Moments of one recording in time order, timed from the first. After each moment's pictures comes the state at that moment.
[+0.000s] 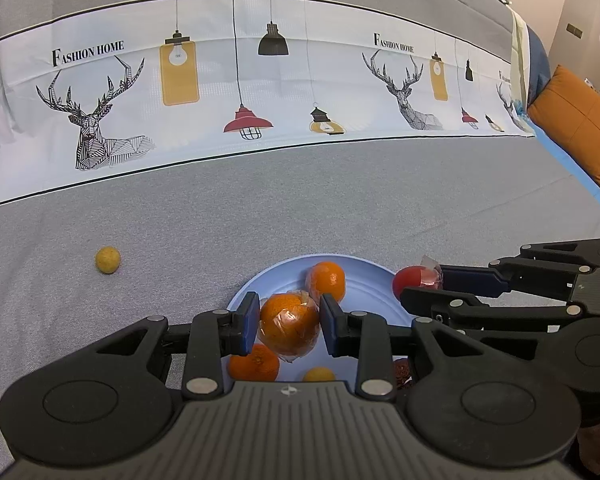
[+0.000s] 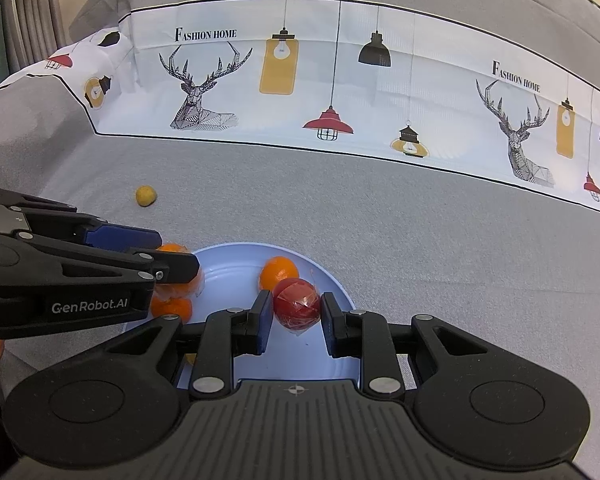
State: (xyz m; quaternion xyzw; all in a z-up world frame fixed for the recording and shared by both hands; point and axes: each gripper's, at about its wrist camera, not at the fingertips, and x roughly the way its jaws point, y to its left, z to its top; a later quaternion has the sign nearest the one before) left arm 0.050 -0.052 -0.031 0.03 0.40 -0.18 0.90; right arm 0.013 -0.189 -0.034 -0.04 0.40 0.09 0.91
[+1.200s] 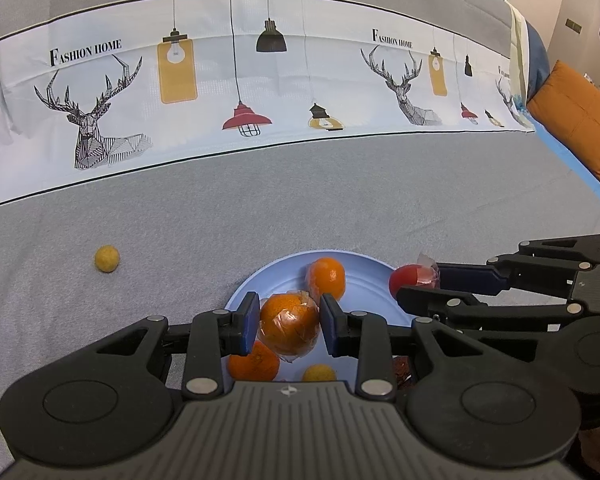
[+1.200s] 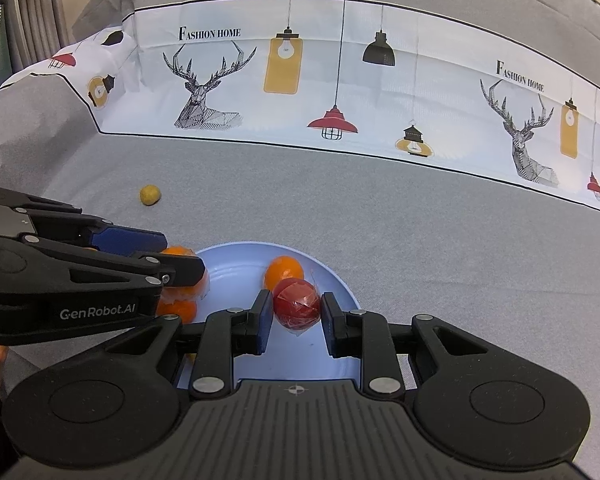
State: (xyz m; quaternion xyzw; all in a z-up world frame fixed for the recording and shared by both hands) left arm 0.050 -0.055 -0.034 0.04 0.41 -0.19 0.89; right arm 0.013 -0.186 -0.033 -0.04 0.40 0.09 0.91
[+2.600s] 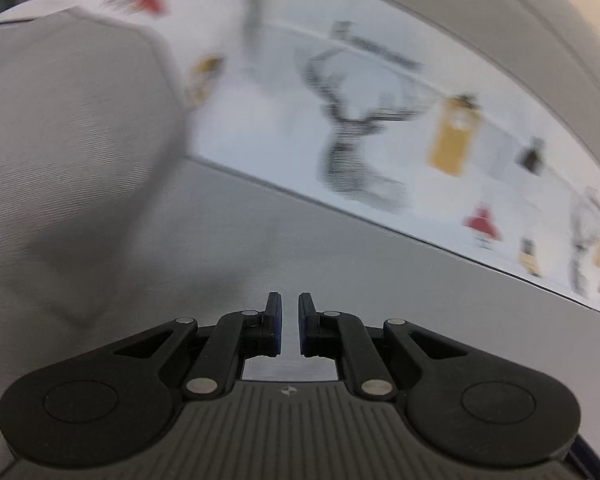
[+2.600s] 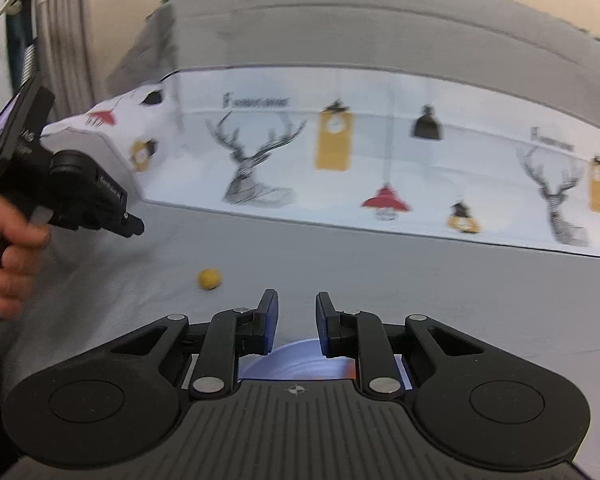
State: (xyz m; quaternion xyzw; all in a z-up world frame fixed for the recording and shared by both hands) left arm 0.162 0.153 -0.015 -0.16 0.44 0.06 0.88; right arm 0.029 -0.120 -0.010 -0.02 0.31 0.13 0.94
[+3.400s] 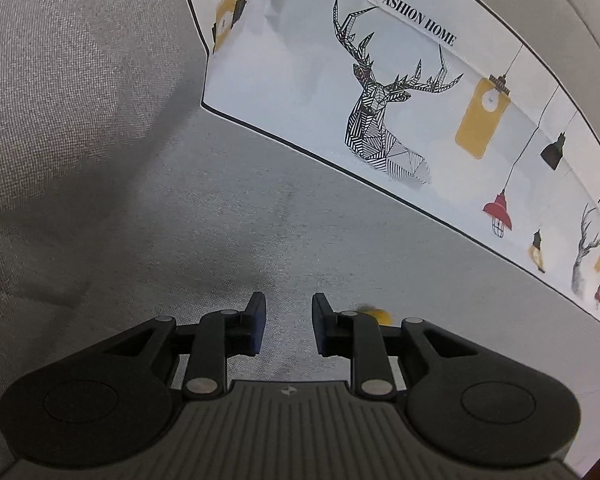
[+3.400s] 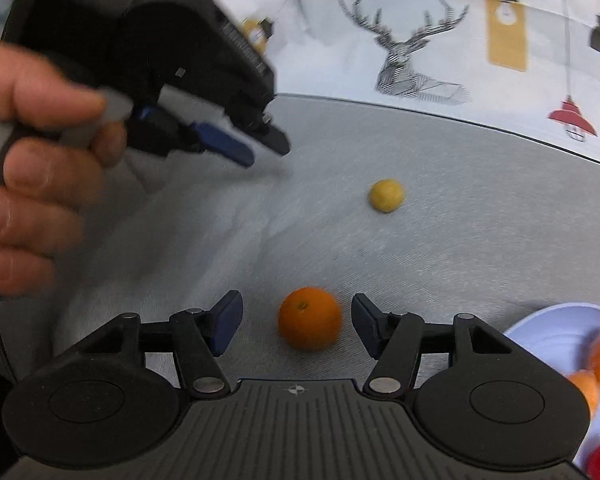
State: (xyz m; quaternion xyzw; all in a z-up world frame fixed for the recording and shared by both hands) left arm 0.178 0.173 -0.040 -0.19 0.50 0.04 0.85; right arm 0.077 0.000 -0.087 -0.01 0.43 0.27 0.86
